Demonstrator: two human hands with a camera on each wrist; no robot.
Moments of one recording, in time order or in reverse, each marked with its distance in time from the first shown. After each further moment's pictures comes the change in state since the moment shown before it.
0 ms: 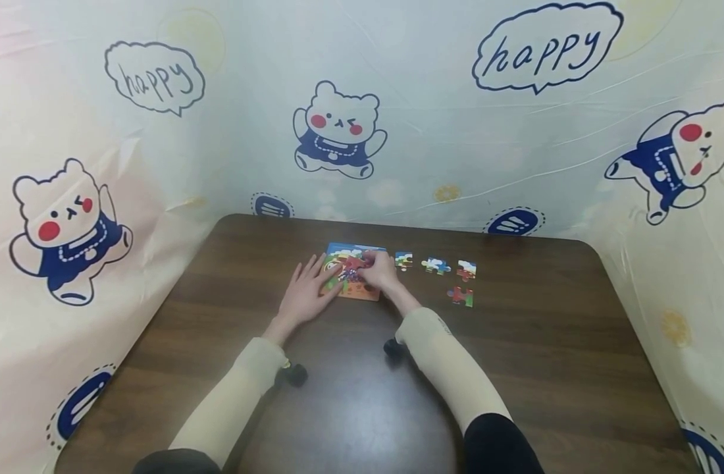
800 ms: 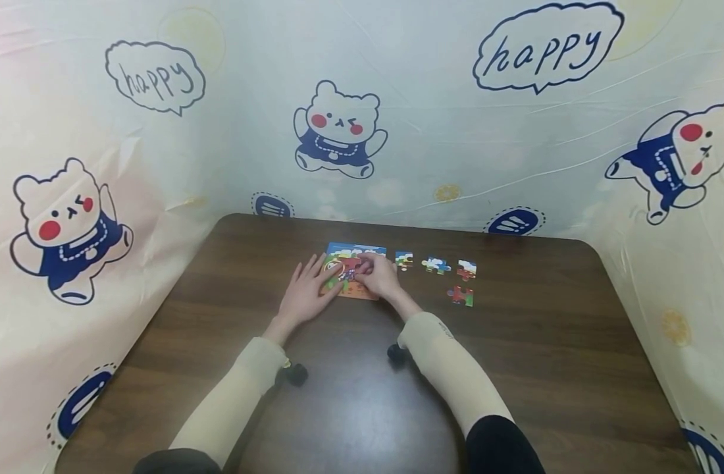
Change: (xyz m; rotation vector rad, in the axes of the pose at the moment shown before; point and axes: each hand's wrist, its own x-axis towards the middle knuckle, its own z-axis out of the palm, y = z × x) left_hand 0.000 -0.001 0.002 0.016 0.001 -0.004; right_hand -0.003 0.012 0.001 -0.139 0.014 -0.192
